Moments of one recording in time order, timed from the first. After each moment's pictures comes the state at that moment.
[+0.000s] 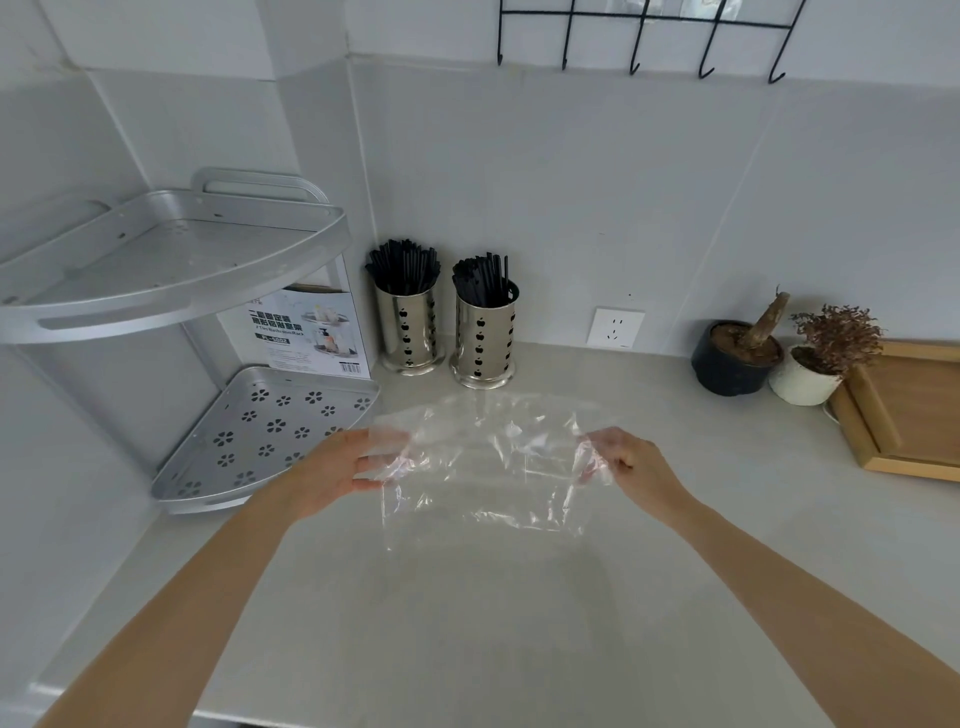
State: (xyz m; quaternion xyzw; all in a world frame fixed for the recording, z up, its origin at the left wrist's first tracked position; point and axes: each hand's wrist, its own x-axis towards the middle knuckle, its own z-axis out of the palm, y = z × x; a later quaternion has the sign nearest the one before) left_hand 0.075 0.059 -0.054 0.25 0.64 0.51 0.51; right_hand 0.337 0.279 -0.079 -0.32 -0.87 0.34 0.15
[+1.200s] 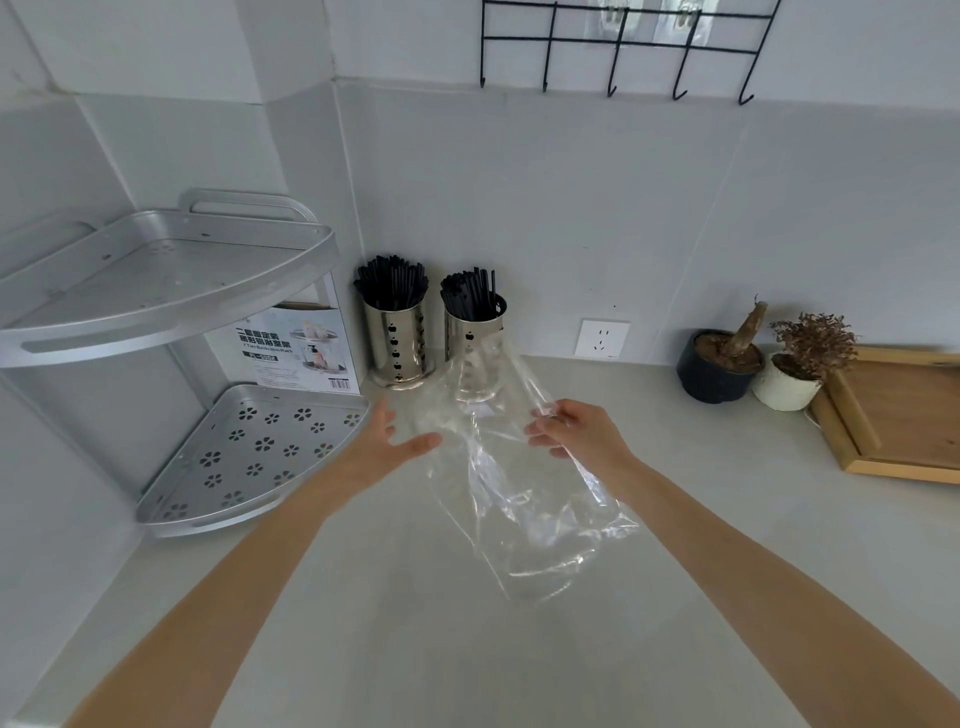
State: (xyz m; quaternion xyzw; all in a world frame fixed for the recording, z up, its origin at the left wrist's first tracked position) left_hand 0.105 0.096 -0.030 0.32 0.75 0.45 0.37; right_hand 0.285 0.253 -0.026 -0.38 -0.71 0.57 0.19
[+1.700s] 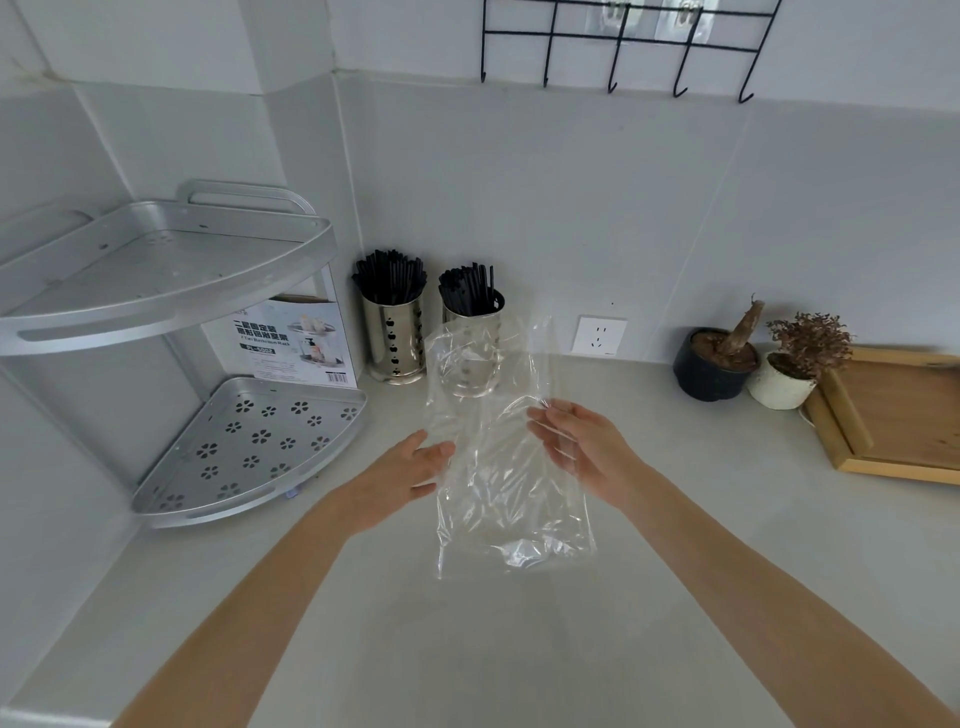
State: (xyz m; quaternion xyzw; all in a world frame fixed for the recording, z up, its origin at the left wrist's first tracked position) left_hand 0.121 0.099 -0.059 0.27 0.61 0.51 0.54; right_hand 0.296 0.250 -0.027 -0.35 -0.48 0.78 0.21
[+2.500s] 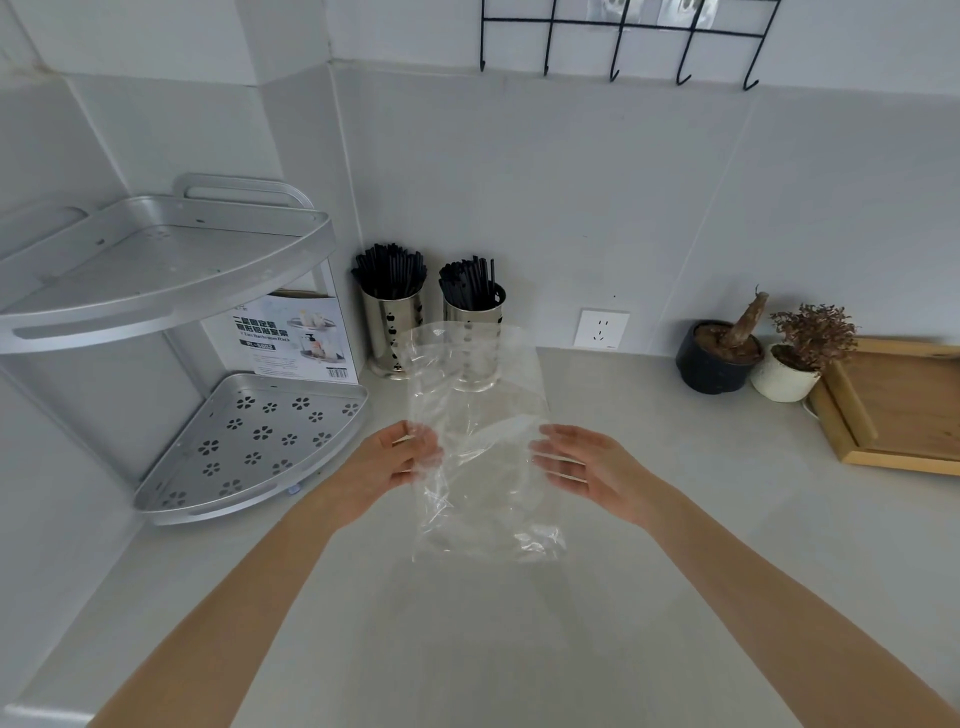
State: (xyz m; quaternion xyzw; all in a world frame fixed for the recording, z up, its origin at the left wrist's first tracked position) left_hand 0.113 0.091 -0.052 0.27 0.65 0.54 0.47; right_hand 0.314 0.251 -0.048 -0.35 -0.52 0.77 0.12
